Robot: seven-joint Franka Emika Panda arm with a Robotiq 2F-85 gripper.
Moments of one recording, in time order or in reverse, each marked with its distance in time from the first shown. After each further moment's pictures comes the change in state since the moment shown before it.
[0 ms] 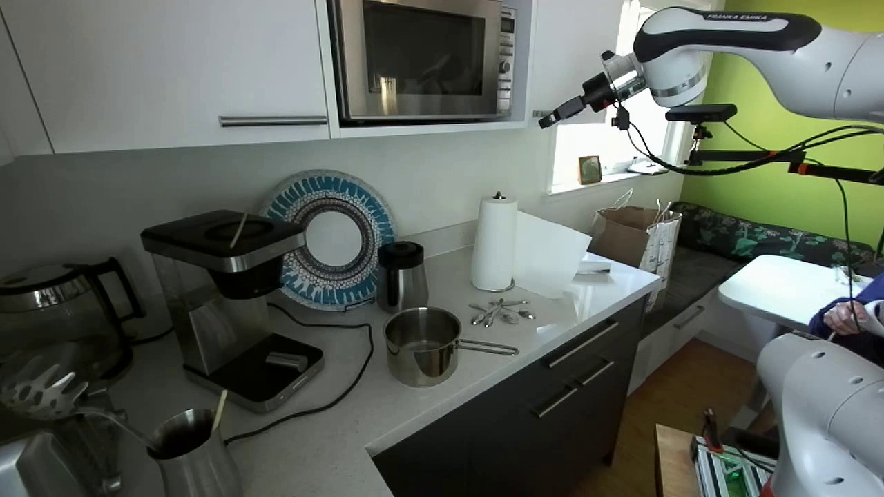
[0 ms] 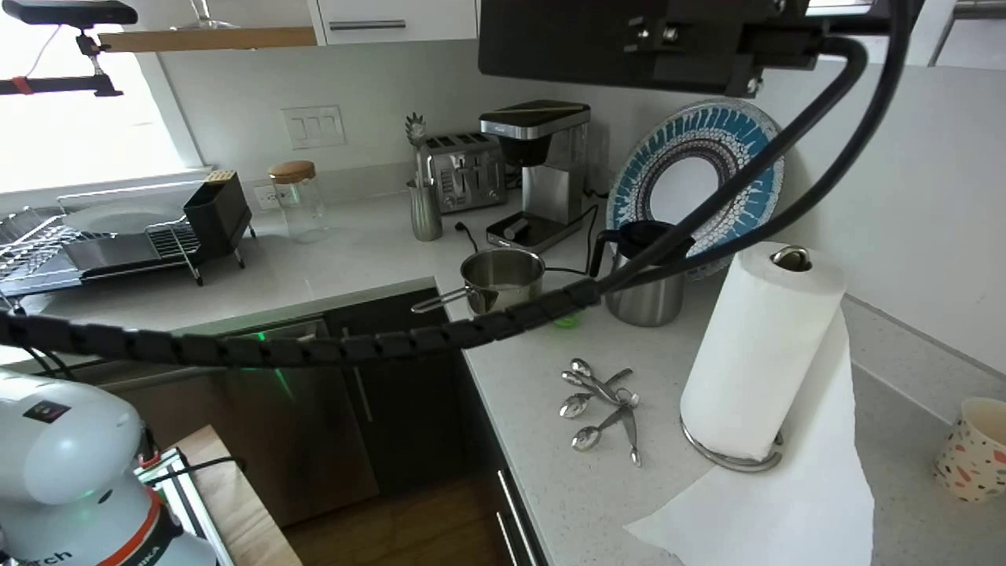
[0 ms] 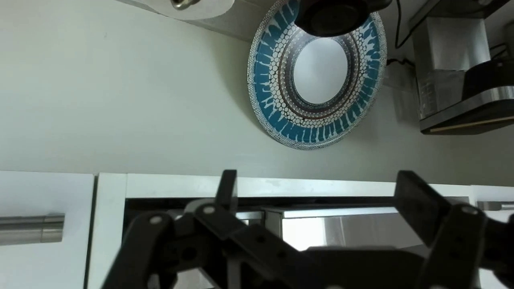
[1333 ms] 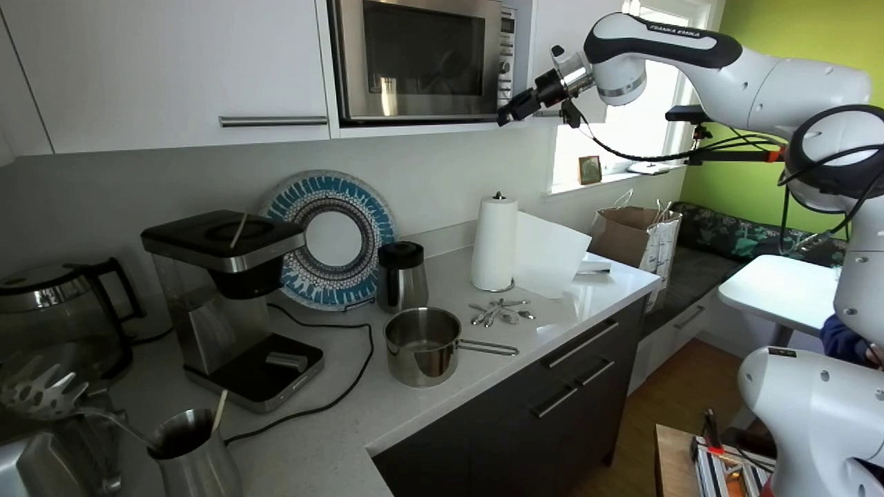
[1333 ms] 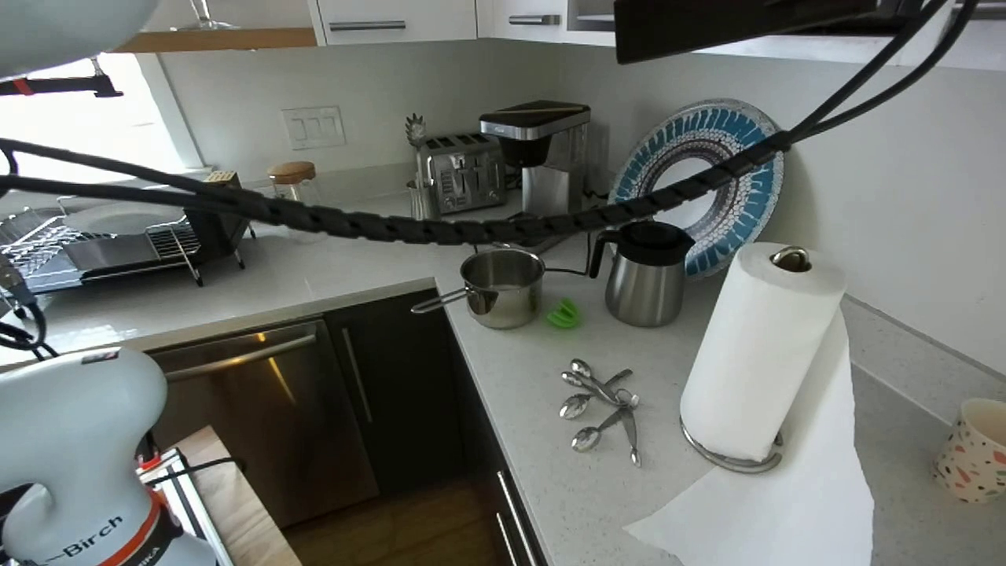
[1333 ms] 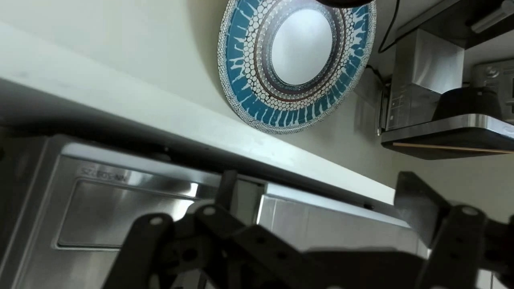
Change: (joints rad) arm 0.802 -0.076 -0.568 0.344 -0.120 -0.050 -0.180
